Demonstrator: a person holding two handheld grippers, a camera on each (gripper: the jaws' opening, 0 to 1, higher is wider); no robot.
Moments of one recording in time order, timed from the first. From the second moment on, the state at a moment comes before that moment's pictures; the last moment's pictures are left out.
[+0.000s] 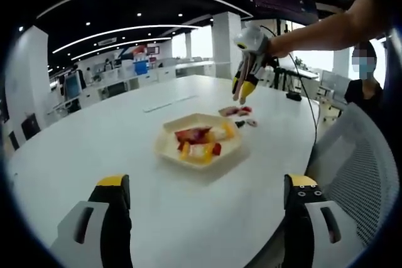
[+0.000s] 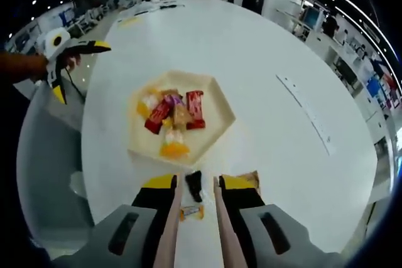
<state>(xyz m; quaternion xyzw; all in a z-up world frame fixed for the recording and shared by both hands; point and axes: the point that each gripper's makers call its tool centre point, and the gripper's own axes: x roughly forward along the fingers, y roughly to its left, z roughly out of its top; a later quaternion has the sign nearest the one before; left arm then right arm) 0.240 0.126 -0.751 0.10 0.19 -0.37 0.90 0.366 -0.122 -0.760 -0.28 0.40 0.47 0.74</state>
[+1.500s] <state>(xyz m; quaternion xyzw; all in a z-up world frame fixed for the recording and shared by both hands) 0.235 0.124 -0.766 0.12 0.23 -0.37 0.89 0.359 -0.127 -0.833 -0.32 0.40 0.50 0.69</state>
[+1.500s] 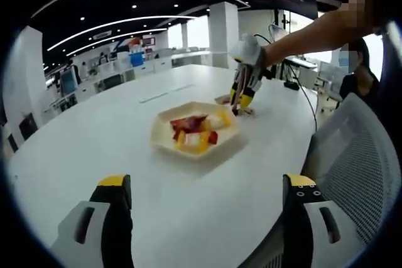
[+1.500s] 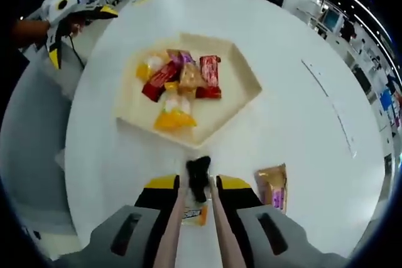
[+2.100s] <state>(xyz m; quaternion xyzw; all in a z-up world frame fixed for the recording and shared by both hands) 0.236 0.124 -0.766 0.12 0.22 -0.37 0.89 0.363 -0.134 -0.831 -0.29 0.43 0.46 0.72</state>
